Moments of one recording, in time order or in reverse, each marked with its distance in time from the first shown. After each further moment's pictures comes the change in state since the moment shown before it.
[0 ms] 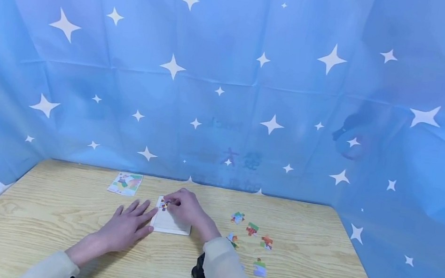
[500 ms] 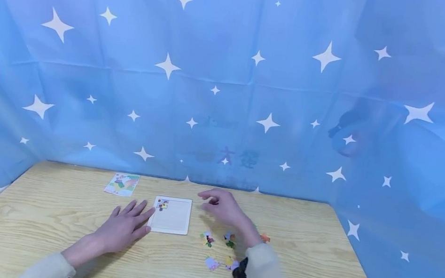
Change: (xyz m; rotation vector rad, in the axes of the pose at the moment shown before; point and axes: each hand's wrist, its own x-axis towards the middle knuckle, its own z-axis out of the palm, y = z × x) left_hand 0.001 -0.001 0.000 -0.023 0.006 0.023; right_hand -0.060 0.042 -0.084 0.132 0.003 0.052
